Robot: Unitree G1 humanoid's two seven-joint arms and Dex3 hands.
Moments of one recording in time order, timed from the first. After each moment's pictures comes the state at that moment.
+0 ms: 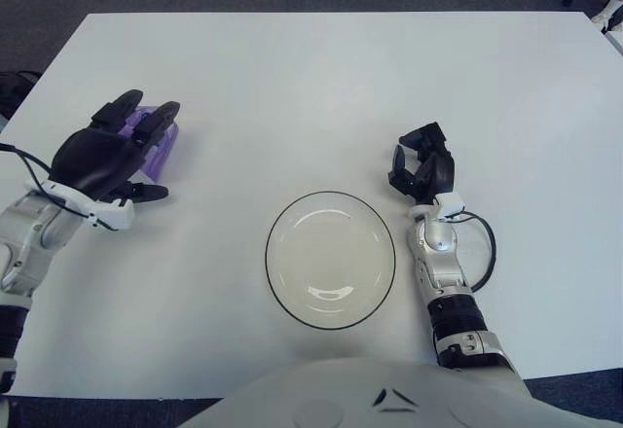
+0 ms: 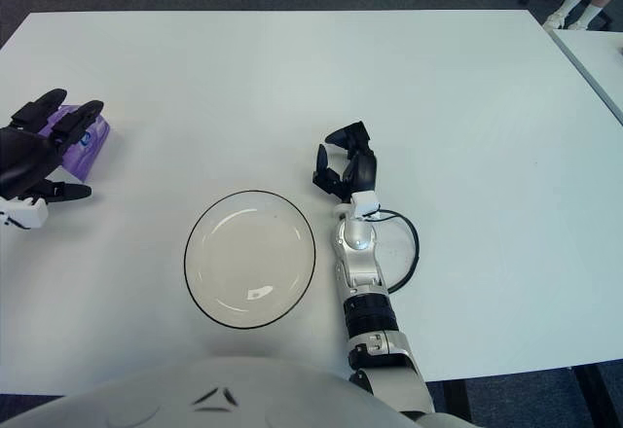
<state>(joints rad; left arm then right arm) -0.07 0.90 0.13 0.23 0.80 -0.40 0.03 -0.15 0.10 -0.01 0.36 -0.06 -0.53 -0.23</state>
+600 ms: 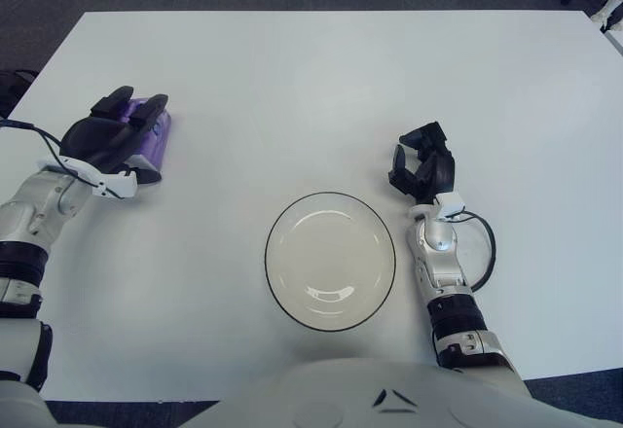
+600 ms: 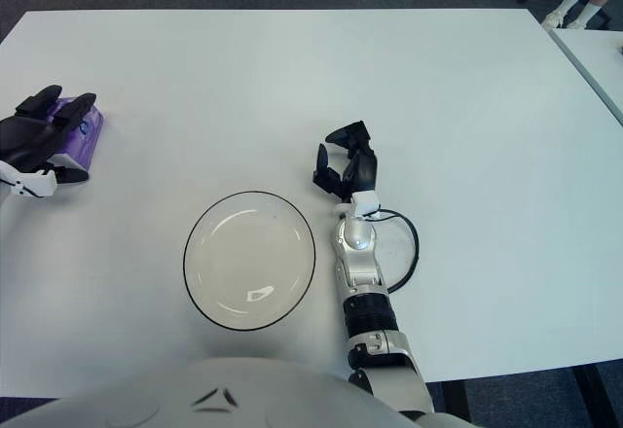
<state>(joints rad) -0.40 0.93 -0.11 0.74 0.88 -0.45 0.18 -0.16 0.10 -0.01 0.36 -0.06 -0.53 -0.24</state>
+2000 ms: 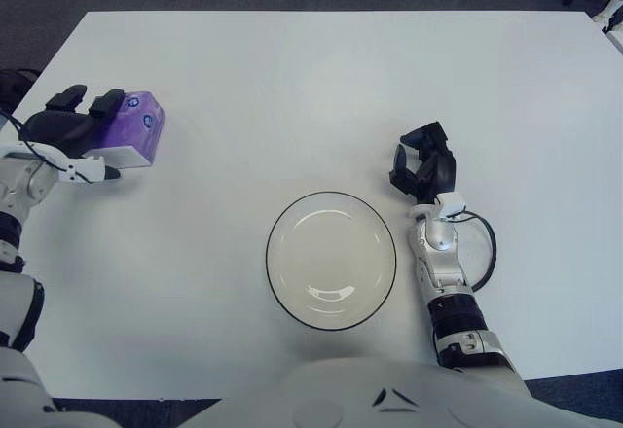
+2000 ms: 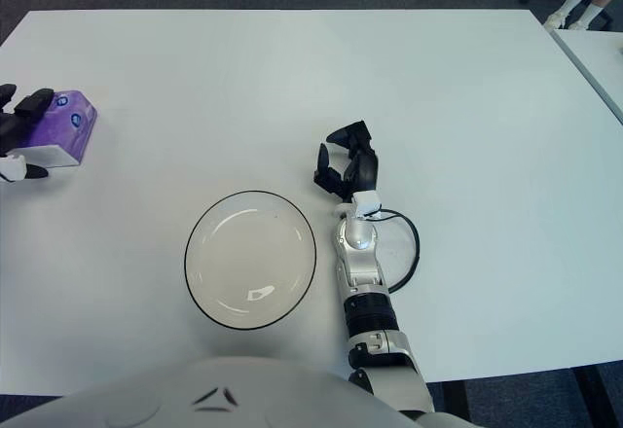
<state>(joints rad) -0.62 1.00 -0.32 1.09 0.84 -0.43 0.22 -0.15 0.10 -0.02 0.36 -0.06 -0.53 -0.22</state>
